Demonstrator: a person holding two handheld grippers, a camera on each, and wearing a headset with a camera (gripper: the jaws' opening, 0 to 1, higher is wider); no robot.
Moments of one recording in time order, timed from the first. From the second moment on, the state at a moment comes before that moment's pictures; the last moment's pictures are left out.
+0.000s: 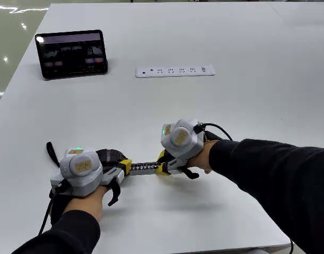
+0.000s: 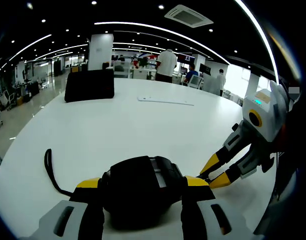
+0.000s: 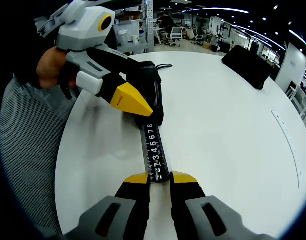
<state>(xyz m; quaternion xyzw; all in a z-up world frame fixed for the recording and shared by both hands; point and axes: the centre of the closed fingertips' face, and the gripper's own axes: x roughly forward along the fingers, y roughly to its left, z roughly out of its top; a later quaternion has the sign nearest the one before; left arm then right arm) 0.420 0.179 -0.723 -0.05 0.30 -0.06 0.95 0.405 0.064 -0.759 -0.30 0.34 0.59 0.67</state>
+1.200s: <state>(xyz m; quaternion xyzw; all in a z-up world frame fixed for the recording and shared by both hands) 0.420 0.179 -0.723 -0.06 0.30 -0.07 0.95 0.405 0.087 -0.760 -0.28 0.33 0.60 0.67</state>
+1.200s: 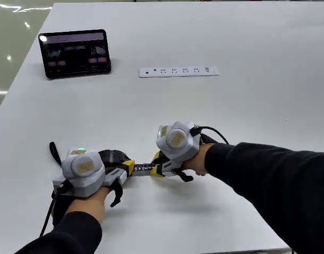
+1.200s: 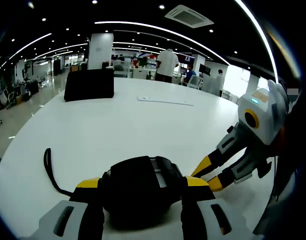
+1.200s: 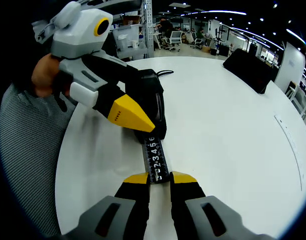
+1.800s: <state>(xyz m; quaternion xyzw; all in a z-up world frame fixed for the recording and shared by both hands) 0.420 0.179 -0.723 -0.06 0.30 -0.07 0.95 0.403 0.097 -0.759 -0.27 0.33 0.60 0.67</state>
